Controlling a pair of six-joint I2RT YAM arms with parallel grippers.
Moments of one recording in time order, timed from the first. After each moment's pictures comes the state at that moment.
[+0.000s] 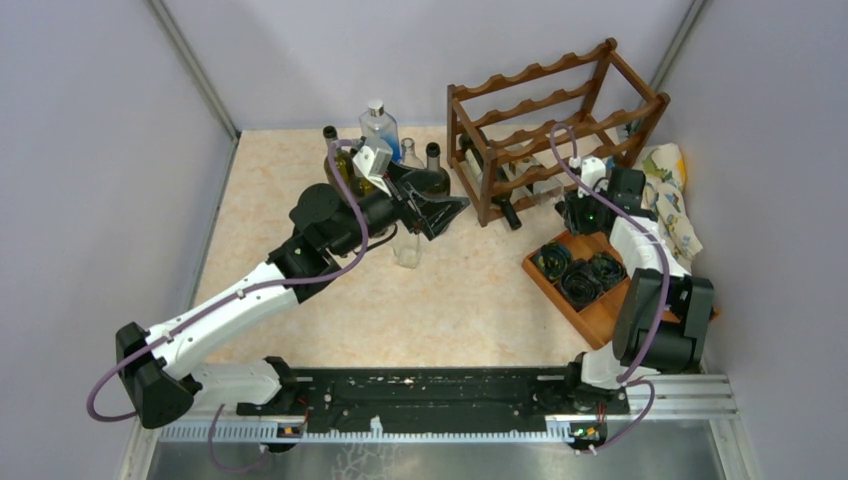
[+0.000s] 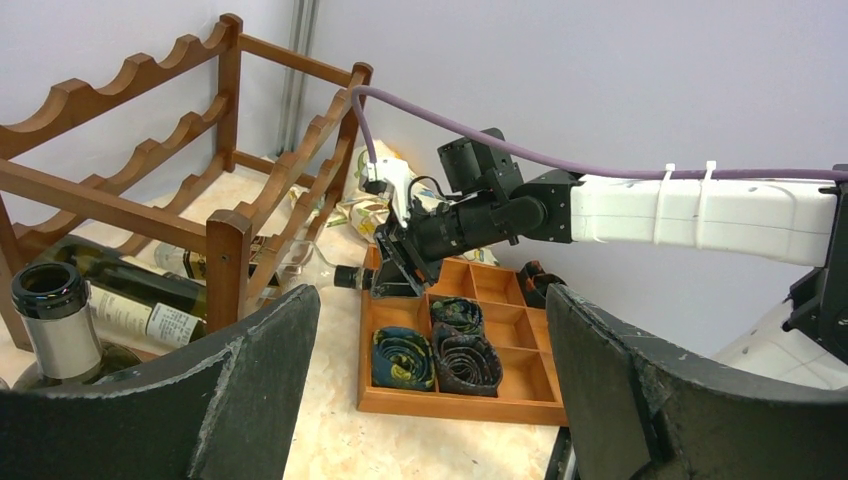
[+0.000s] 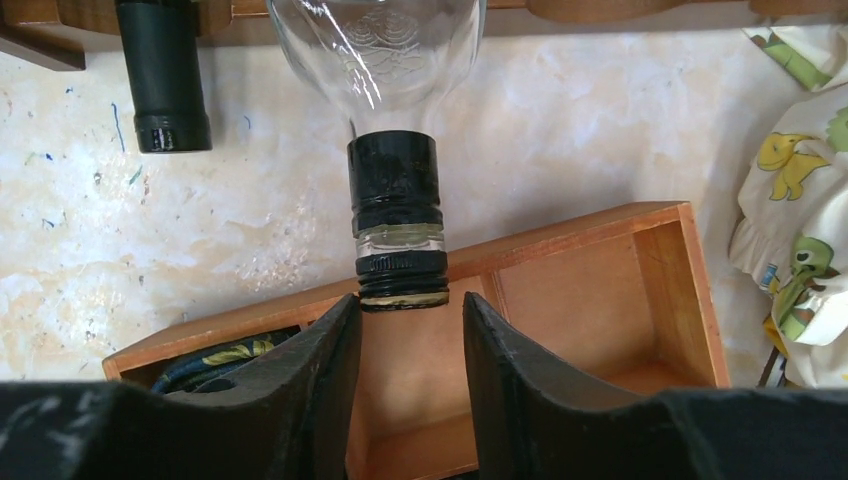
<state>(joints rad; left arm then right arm) -0.88 1.19 1.09 0.34 0.13 -0.35 -0.19 1.47 0.96 -0.31 -0.33 -0.41</state>
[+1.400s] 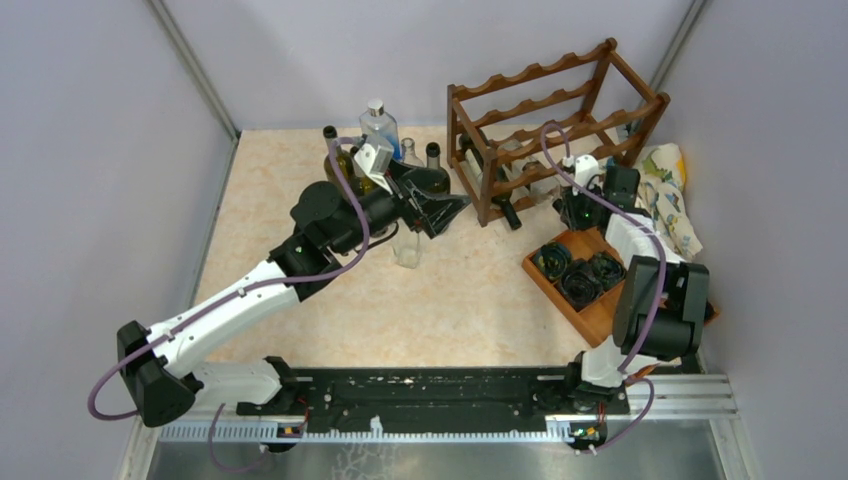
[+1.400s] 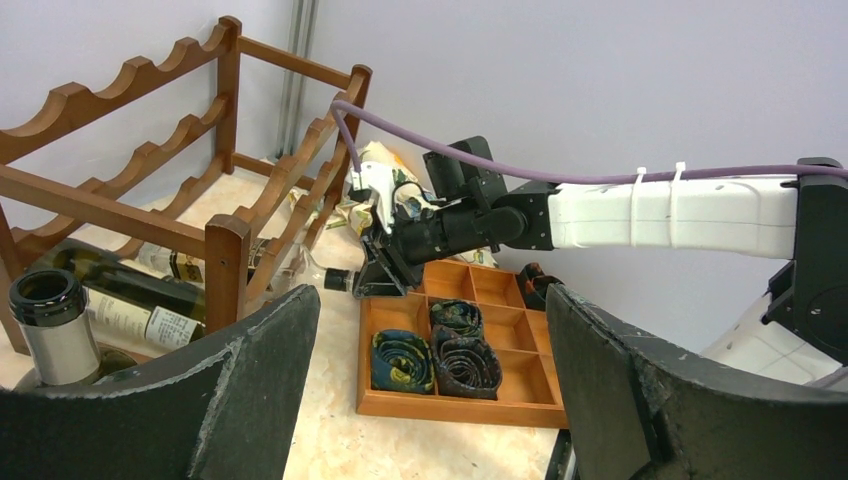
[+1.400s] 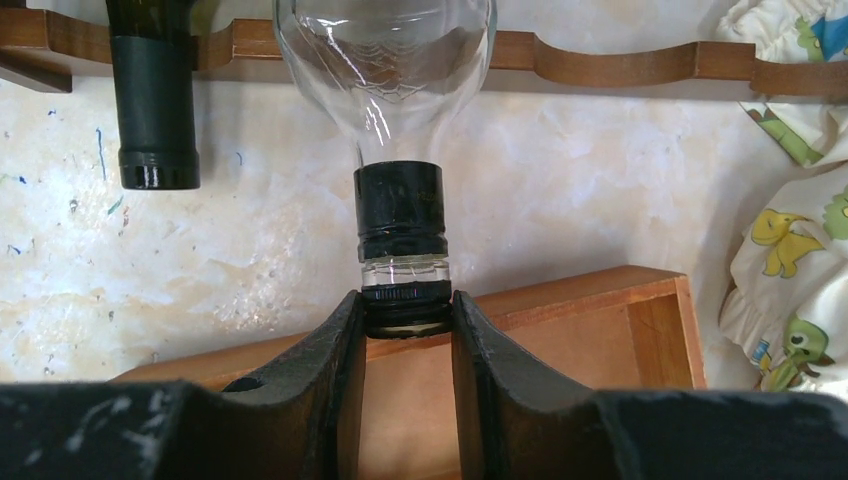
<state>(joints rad) -0.88 1.20 1.10 0.33 0.13 -0.35 -0.17 1.53 0.96 -0.20 -0.36 -0.46</state>
